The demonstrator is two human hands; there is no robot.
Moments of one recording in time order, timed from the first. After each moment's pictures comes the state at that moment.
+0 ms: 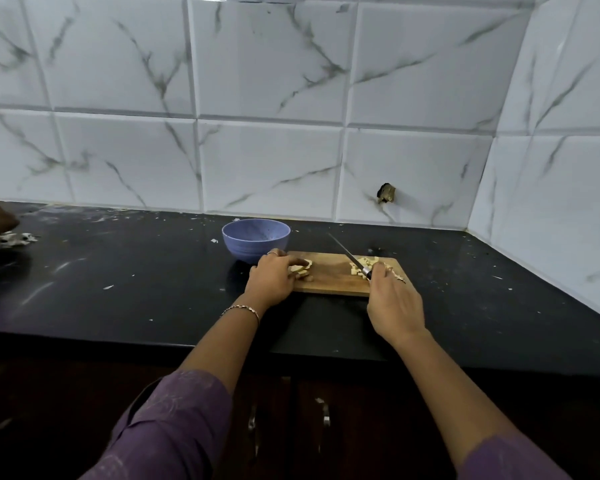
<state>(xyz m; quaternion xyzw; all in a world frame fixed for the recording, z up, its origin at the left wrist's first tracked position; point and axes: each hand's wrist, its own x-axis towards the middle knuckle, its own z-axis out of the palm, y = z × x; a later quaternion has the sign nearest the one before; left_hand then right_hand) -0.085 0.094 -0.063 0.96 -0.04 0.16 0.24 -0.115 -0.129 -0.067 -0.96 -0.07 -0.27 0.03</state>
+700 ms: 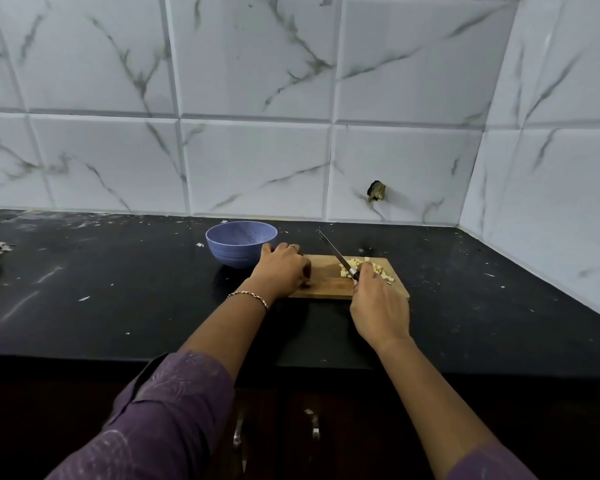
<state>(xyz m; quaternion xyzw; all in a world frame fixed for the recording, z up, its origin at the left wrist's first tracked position) -0.061 0.063 -0.036 0.98 -0.14 0.15 -0.05 -0.103 -0.121 -0.075 -0.95 -0.04 -0.29 0.12</state>
